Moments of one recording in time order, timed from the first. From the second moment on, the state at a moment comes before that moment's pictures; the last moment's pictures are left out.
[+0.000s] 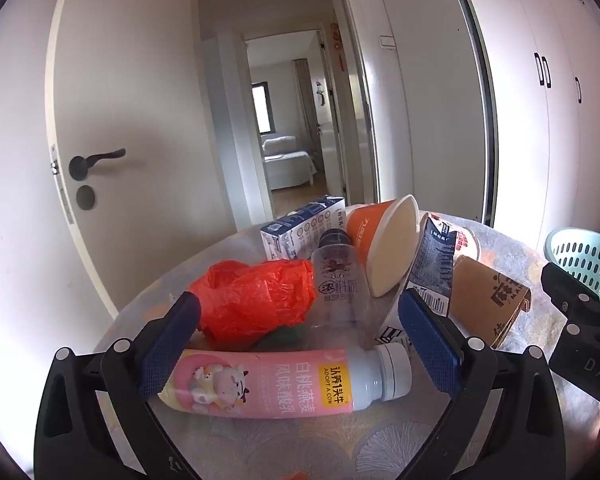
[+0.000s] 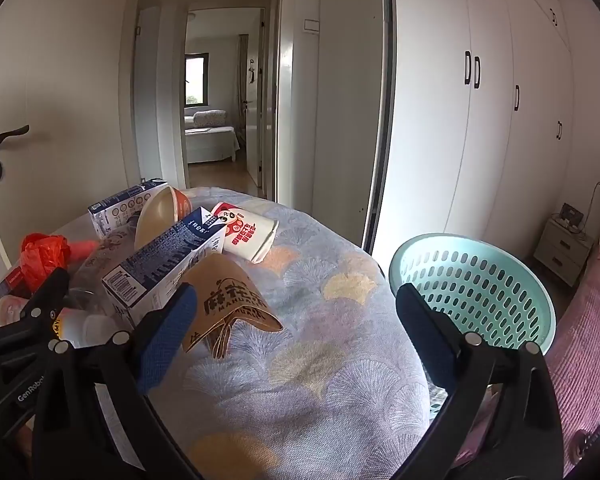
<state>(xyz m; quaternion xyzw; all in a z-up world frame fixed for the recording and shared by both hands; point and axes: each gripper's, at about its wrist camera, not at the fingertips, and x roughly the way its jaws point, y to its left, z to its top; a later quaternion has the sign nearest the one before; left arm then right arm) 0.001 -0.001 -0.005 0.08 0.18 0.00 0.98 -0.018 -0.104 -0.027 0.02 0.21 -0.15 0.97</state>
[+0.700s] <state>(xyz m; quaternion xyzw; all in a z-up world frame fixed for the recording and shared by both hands) 0.005 -0.001 -0.007 0.07 0.19 -0.03 0.98 -0.017 -0.103 -0.028 0.01 0.21 -0.15 0.97</state>
